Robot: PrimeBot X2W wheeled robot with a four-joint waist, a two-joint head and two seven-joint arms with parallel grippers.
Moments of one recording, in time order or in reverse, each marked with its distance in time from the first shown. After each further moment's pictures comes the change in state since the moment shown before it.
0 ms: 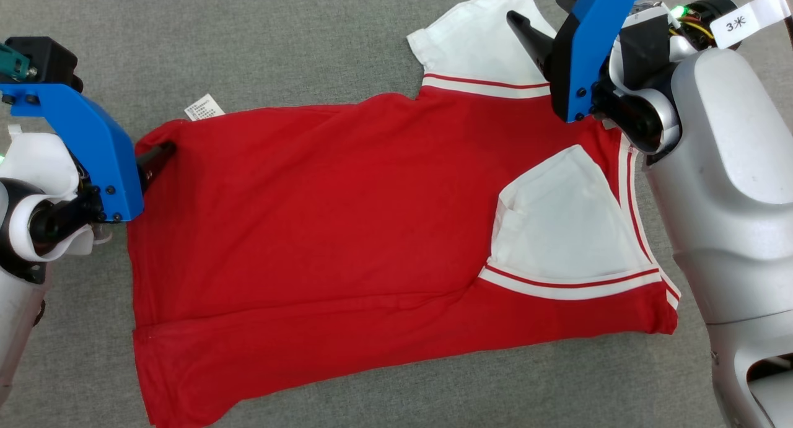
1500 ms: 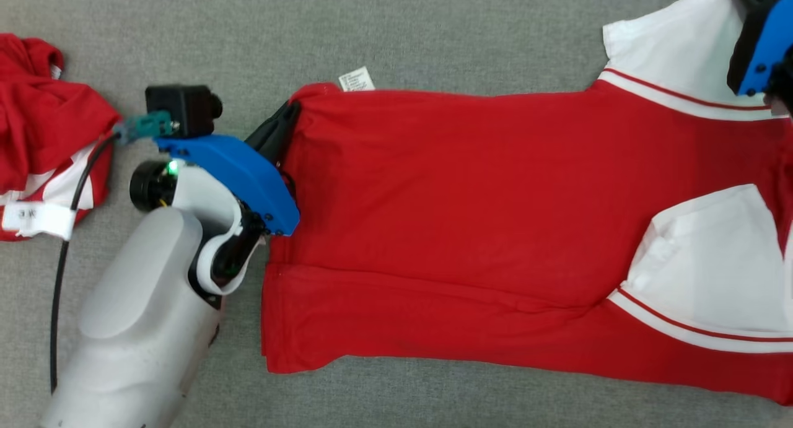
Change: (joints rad) left arm 0.033 -0.354 -0.050 0.187 0.085 -0.136 -0.663; right arm -0.051 -0.245 -0.132 0.253 -0.035 0.000 -0.183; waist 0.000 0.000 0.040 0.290
